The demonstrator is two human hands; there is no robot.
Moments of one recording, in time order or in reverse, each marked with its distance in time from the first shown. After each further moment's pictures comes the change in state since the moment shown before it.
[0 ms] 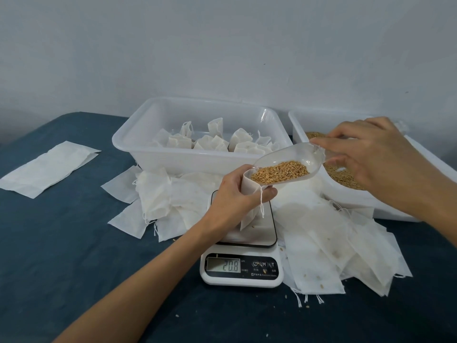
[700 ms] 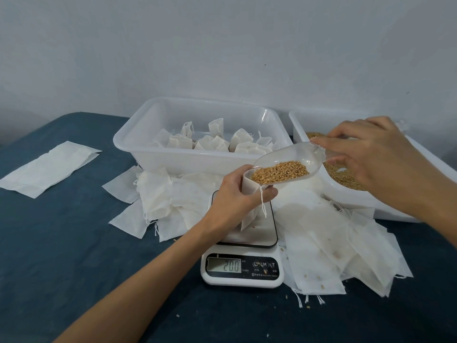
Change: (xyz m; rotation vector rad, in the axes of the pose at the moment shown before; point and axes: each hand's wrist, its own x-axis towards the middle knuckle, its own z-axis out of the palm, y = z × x) left_hand 0.000 0.000 -0.001 -0.008 -0.013 0.001; right_hand 0.001 0.001 0.003 -0.020 0.022 -0.004
